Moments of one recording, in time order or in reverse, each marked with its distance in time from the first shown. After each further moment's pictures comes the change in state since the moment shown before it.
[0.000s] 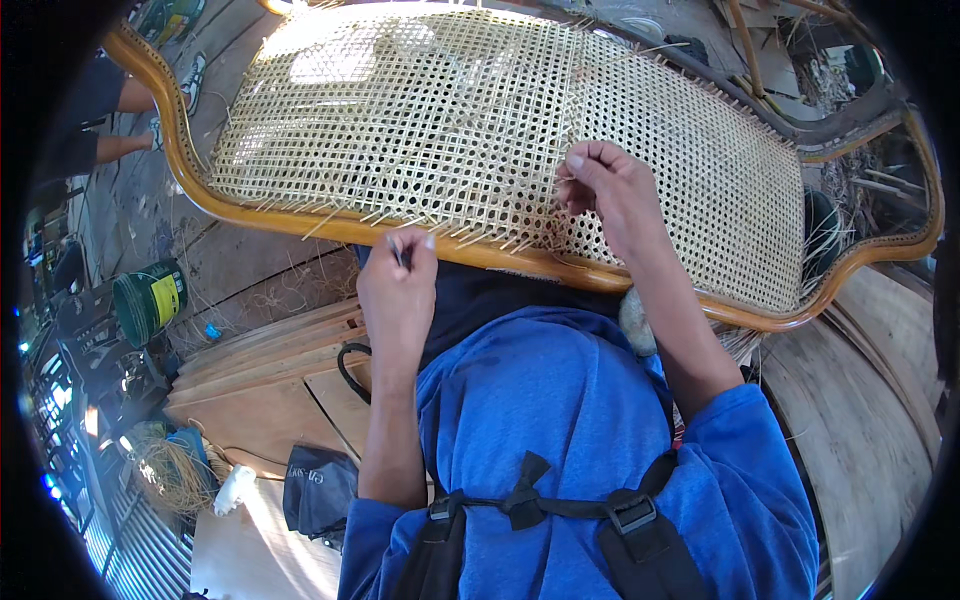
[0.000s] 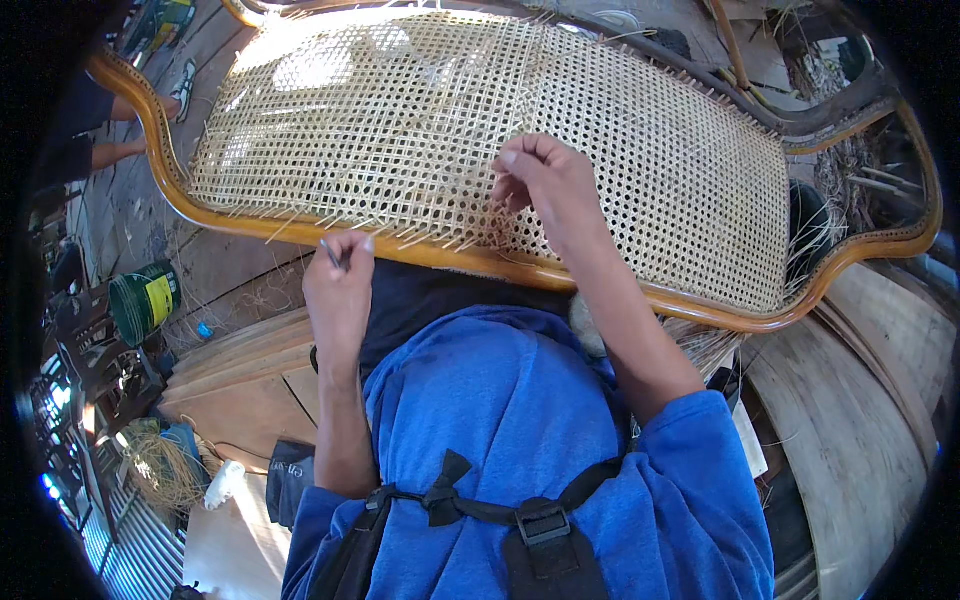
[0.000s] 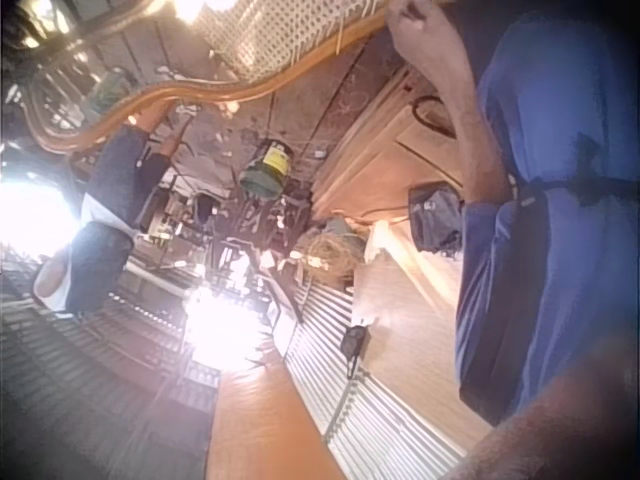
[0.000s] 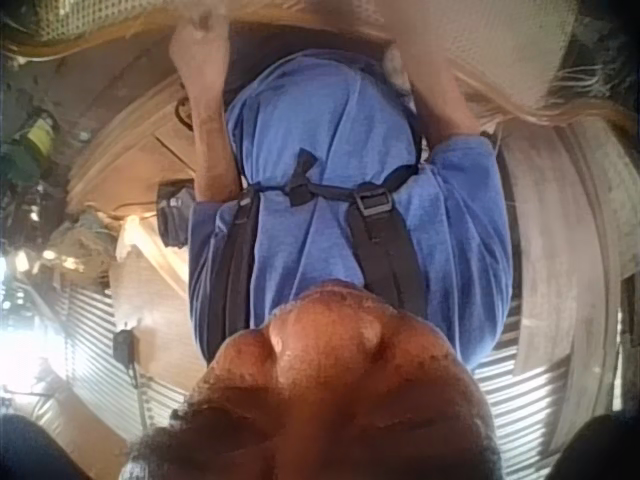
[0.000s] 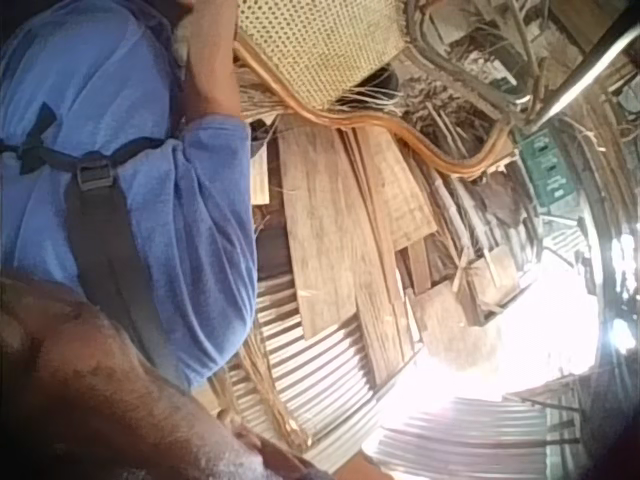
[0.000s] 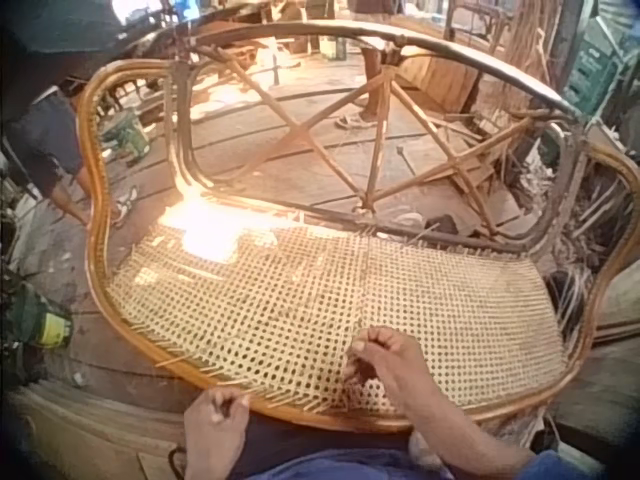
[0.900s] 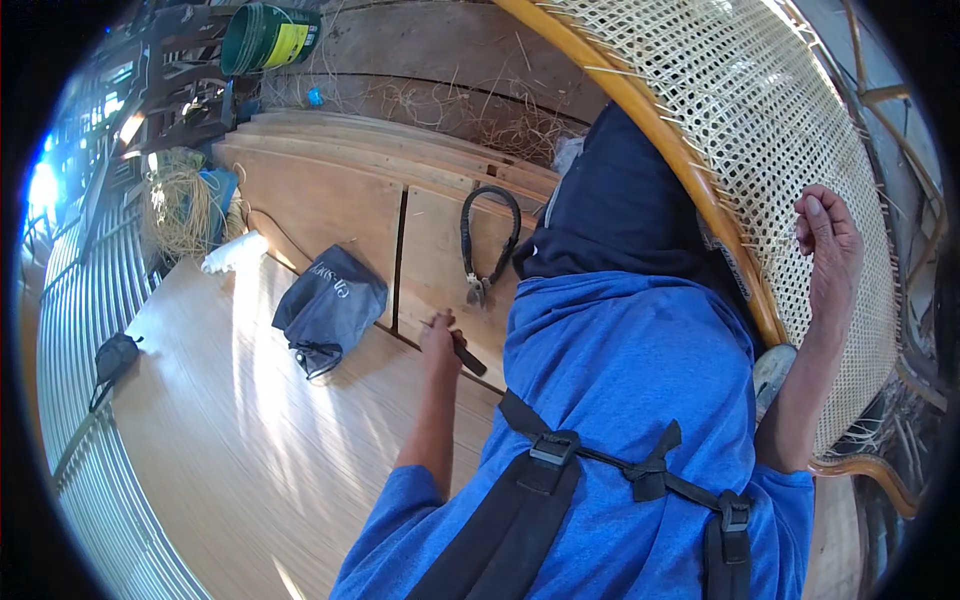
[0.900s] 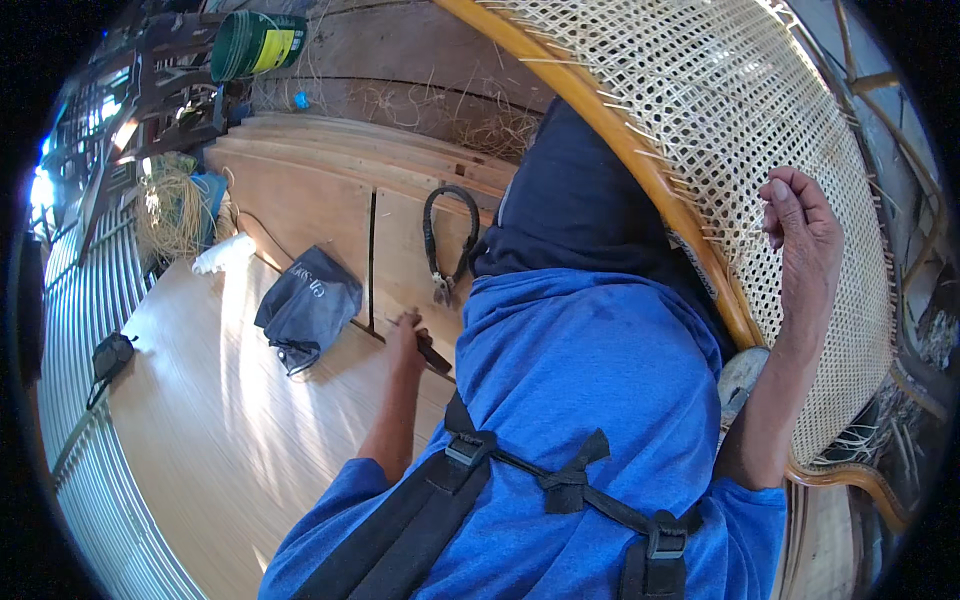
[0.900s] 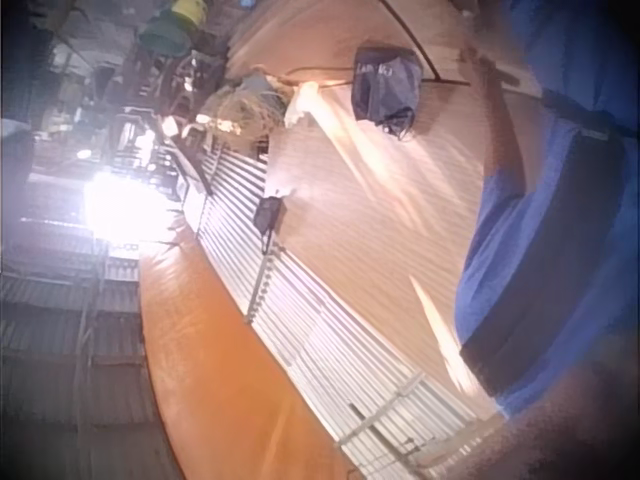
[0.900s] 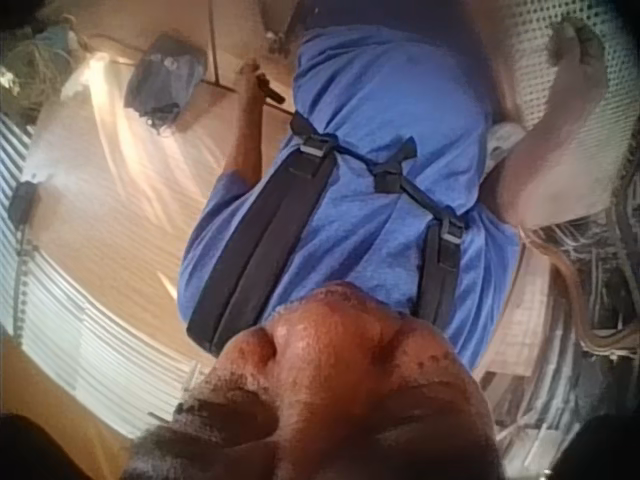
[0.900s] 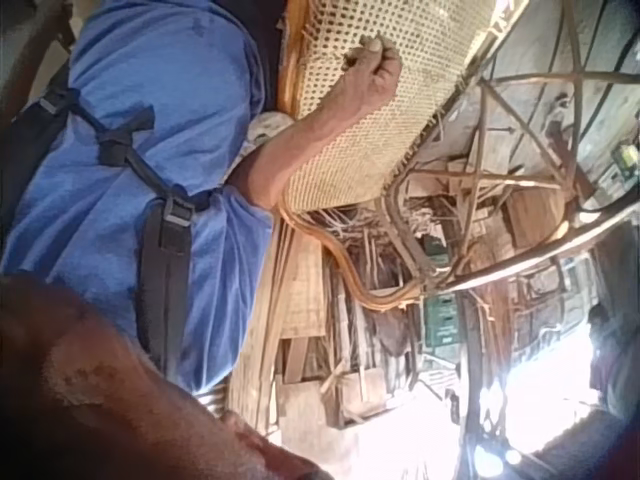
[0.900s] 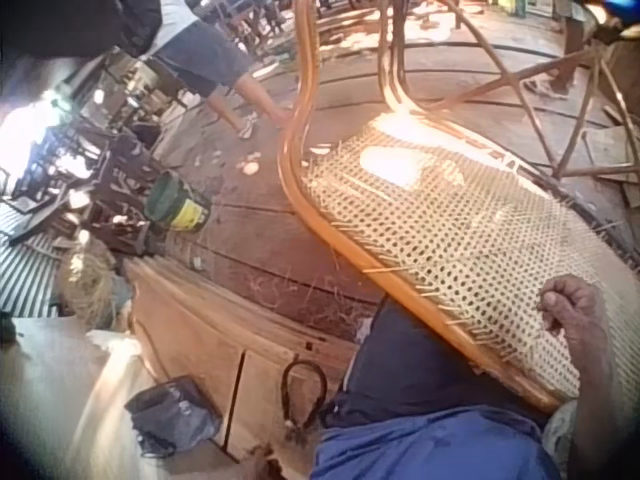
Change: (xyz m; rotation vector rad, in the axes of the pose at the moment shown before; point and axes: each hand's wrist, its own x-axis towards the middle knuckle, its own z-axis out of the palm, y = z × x) left_hand -0.260 -0.294 -0.077 -0.796 0.788 -1.095; right_hand 0.008 -0.009 0.034 -0.627 -0.215 -0.154
